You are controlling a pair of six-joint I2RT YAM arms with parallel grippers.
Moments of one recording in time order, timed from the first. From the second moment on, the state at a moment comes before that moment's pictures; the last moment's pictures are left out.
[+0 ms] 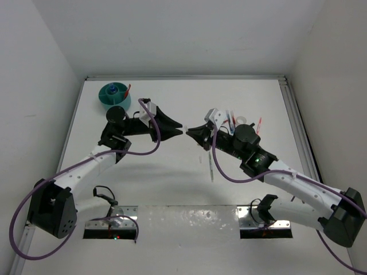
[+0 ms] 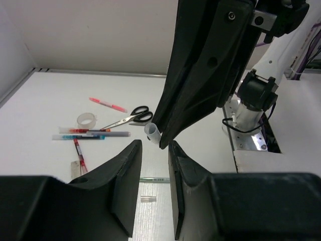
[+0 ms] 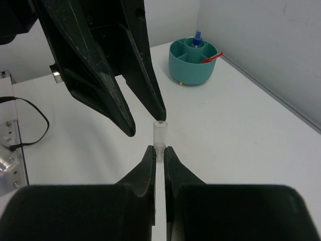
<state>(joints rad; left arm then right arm) -0.41 1.17 0.75 0.60 1.08 -0.17 0.79 1.02 0.68 0.33 -0.21 -0.07</state>
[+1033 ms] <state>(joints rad) -0.45 1.21 0.78 0.38 0.46 -0.23 0.74 0.97 0.68 0.08 0.20 0.09</state>
